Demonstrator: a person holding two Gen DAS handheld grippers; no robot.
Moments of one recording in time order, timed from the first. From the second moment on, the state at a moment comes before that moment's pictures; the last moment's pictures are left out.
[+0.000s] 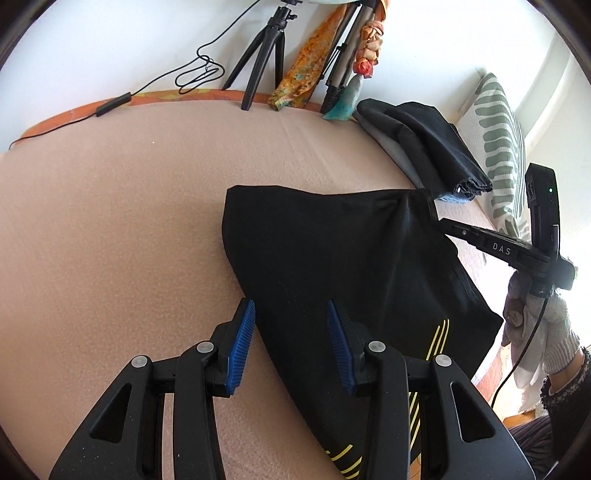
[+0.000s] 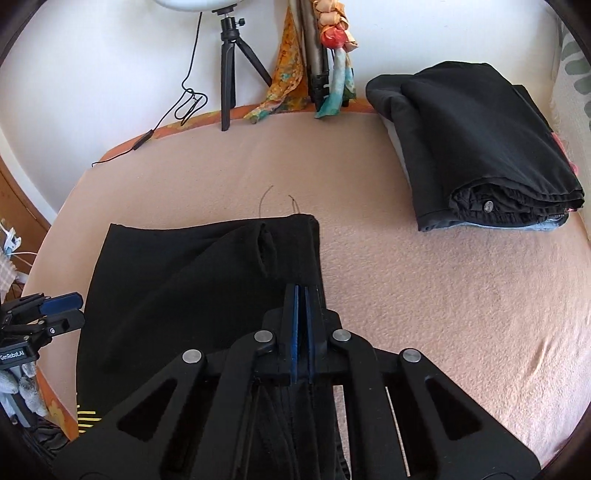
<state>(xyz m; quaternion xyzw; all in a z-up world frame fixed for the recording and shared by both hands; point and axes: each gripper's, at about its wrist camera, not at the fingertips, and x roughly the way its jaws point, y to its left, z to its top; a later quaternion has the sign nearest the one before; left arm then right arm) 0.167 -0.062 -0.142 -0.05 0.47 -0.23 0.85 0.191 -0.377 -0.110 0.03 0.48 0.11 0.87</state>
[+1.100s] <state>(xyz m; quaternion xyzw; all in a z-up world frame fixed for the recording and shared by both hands) 0.242 -0.057 -0.156 -0.09 0.43 -0.19 0.88 0.218 -0.361 -0.102 0.04 0.45 0.16 0.88</state>
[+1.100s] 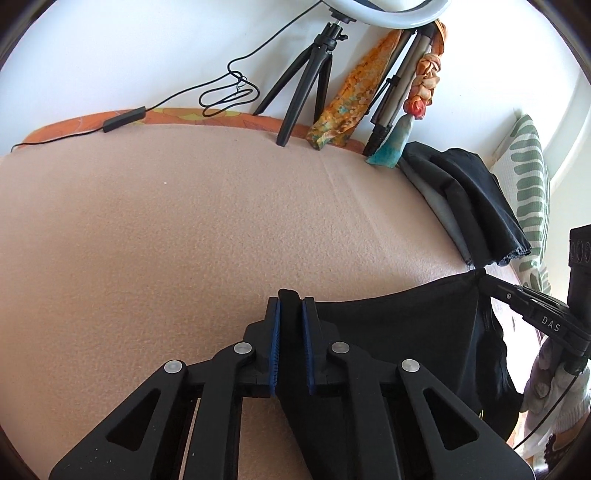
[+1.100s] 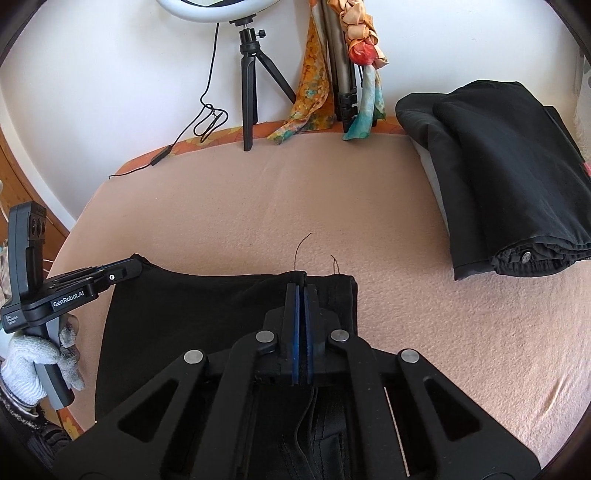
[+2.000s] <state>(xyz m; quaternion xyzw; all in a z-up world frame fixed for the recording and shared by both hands) 0.202 -0.028 -0.169 -0.23 0.52 -0.24 0.79 0.202 -0.427 -0.144 0.19 0.53 0.26 0.78</state>
